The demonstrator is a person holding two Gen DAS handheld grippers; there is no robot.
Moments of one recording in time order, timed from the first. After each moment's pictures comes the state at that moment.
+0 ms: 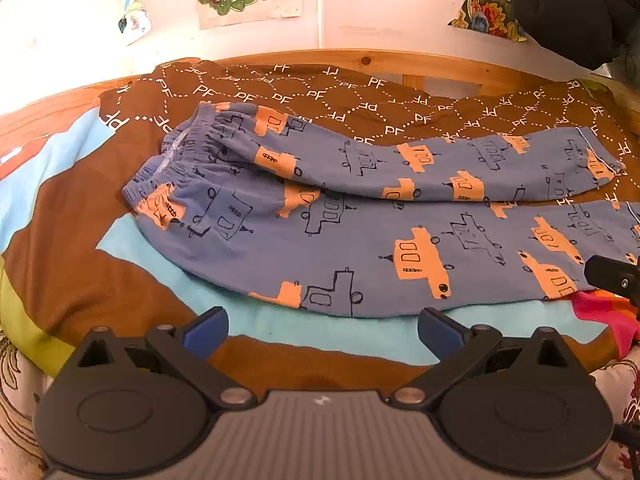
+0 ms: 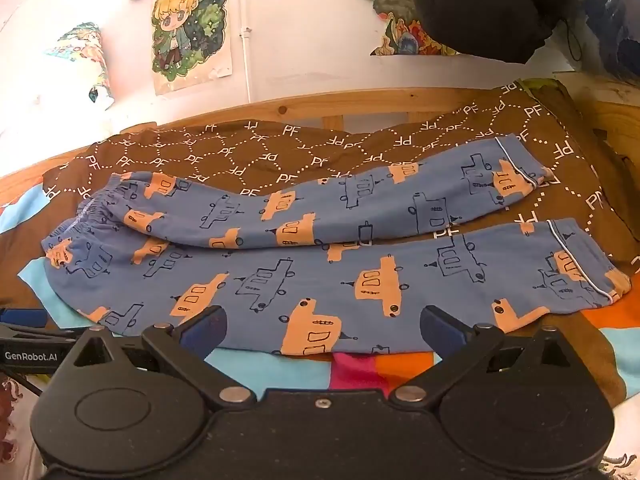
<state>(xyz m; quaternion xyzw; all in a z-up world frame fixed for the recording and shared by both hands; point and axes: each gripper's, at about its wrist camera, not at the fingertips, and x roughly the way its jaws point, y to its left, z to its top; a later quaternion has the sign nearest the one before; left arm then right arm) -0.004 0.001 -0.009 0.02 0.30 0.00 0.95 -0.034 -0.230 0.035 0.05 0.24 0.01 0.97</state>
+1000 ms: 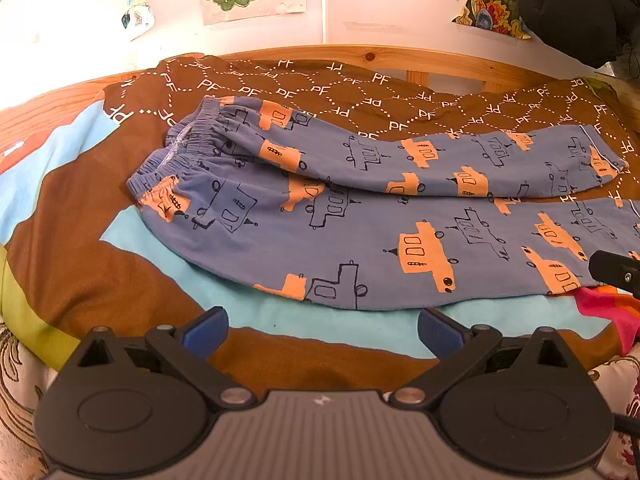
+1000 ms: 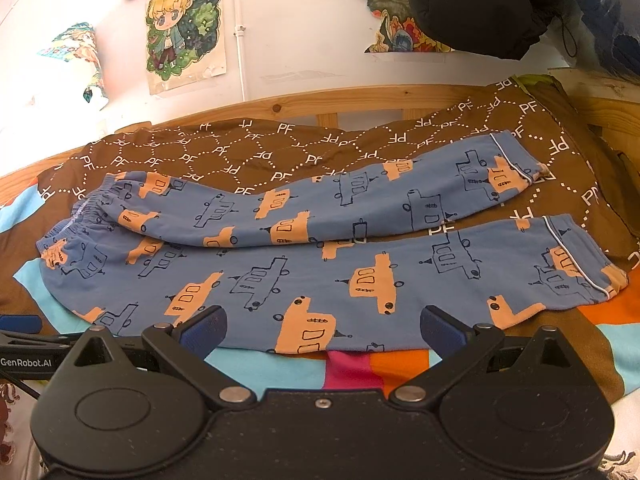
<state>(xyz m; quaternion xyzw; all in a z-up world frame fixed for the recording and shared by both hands) -0.005 0.004 -0.010 0.02 0.30 0.01 0.95 -0.033 -0.233 0.035 0.05 0.25 0.00 0.97</state>
